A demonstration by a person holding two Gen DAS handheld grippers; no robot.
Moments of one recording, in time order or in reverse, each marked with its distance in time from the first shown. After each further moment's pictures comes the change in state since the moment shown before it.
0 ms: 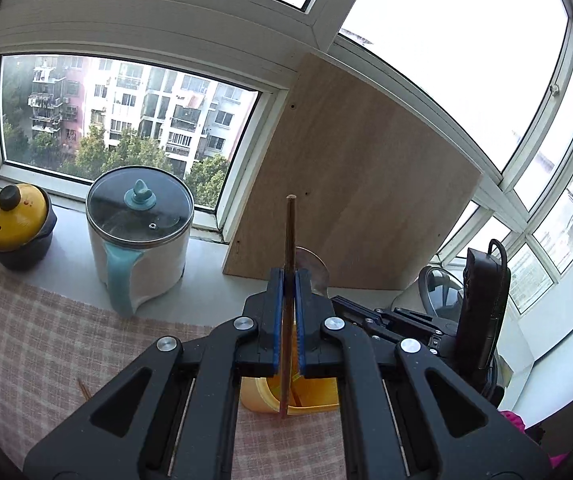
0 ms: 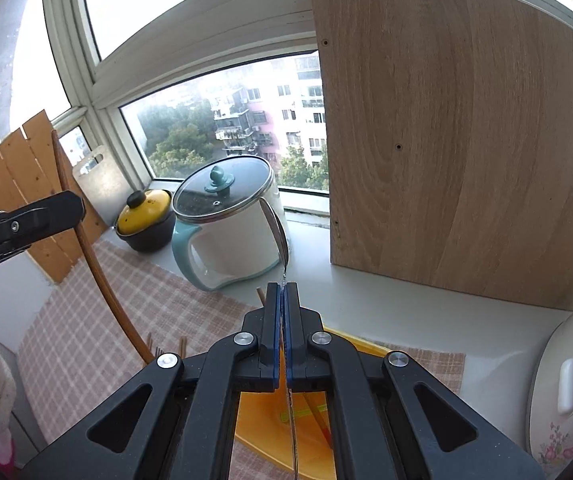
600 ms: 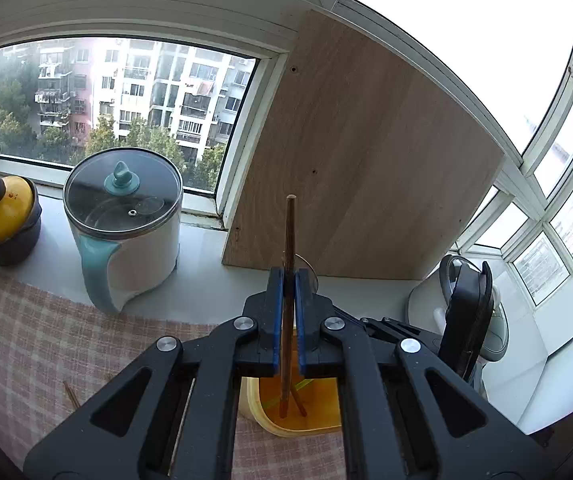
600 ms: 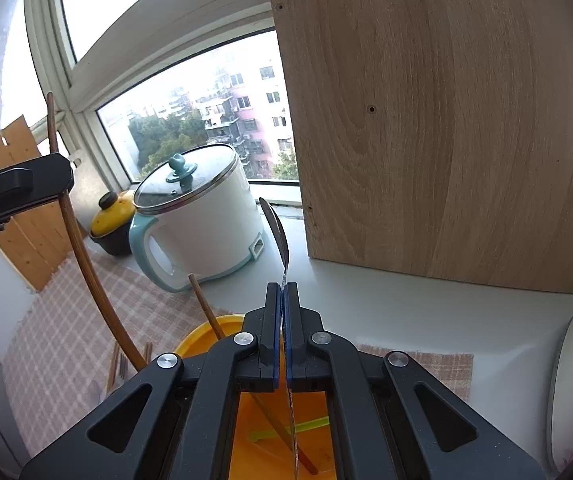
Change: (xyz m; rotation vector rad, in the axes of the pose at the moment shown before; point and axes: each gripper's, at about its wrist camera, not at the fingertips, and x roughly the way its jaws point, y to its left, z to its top) left arm 0.060 -0.008 -0.011 0.010 0.073 0.054; right arm 0.036 -0.034 -0.027 0.043 -0.024 -0.024
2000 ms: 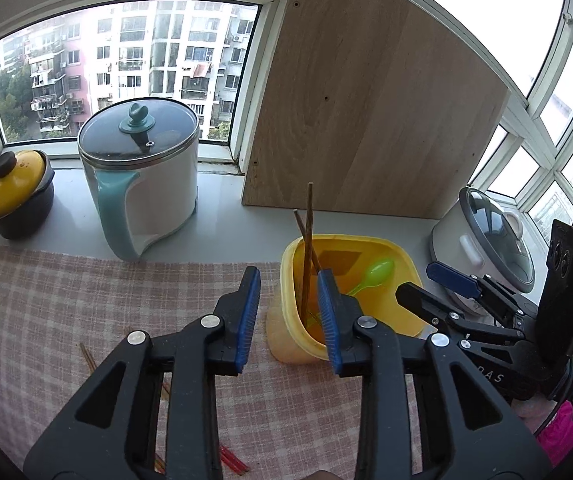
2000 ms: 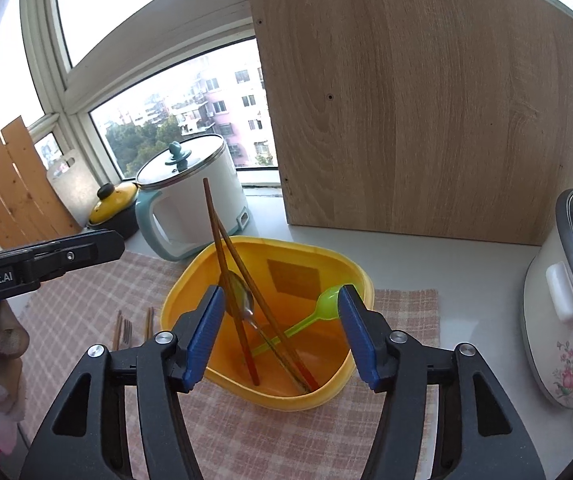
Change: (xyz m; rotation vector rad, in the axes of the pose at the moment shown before) left arm -0.005 0.019 -0.061 0.094 0.105 0.048; right arm -0.062 0.008 -0.040 0.045 -0.017 -0.089
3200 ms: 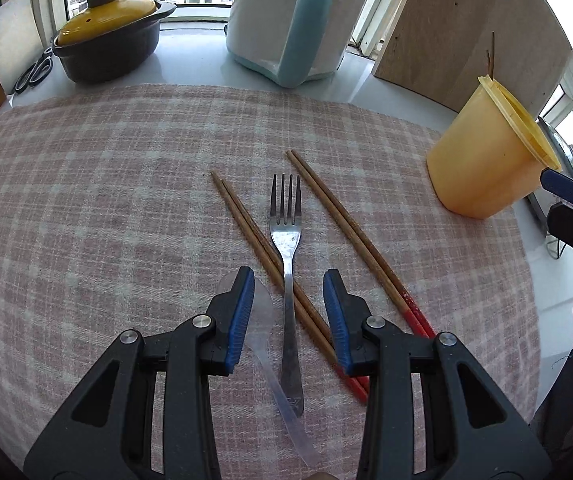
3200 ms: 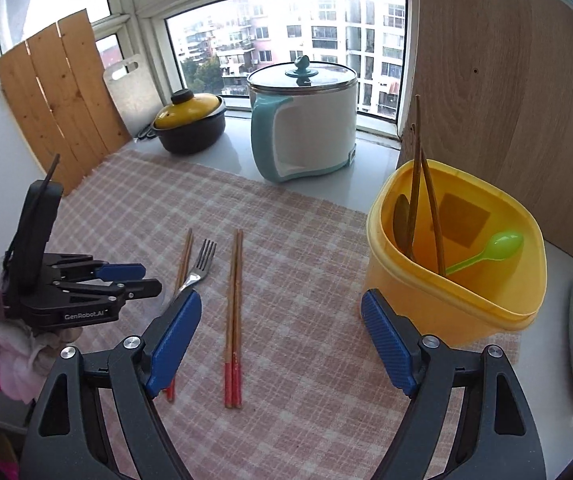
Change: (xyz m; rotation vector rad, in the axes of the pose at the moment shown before) left arm 0.006 0.159 -0.141 -0.082 0.233 0.113; right arm 0.032 0.138 -0.054 -0.228 0.184 0.071
